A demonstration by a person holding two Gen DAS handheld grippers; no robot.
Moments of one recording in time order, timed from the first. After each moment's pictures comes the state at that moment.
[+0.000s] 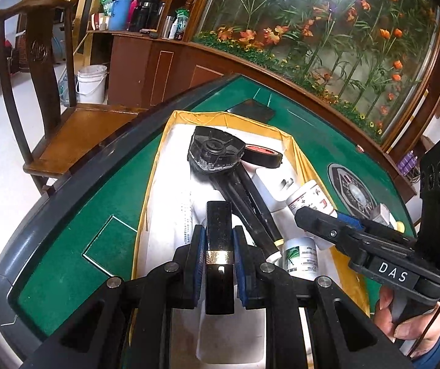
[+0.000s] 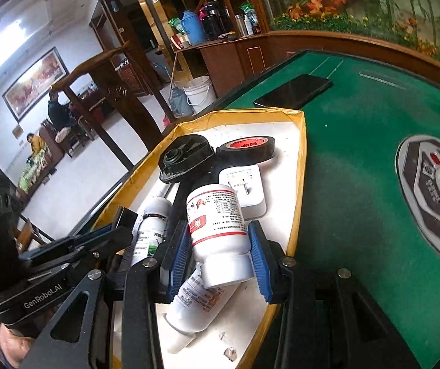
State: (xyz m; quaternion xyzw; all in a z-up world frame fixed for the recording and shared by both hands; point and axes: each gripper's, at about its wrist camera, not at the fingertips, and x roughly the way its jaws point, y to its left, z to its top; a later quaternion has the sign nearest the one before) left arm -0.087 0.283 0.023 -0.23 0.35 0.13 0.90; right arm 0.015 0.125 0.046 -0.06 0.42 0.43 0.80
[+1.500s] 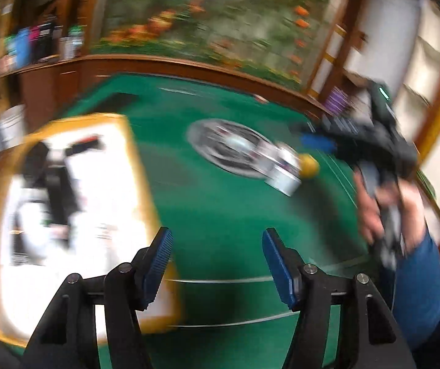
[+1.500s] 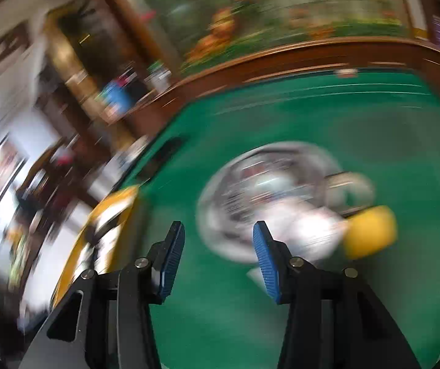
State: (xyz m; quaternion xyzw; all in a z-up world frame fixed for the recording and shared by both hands) left arm -0.059 0.102 0.049 -0.12 0.37 -0.07 0.92; right arm 0.114 -0.114 0.079 0.11 0.39 0.27 0.87
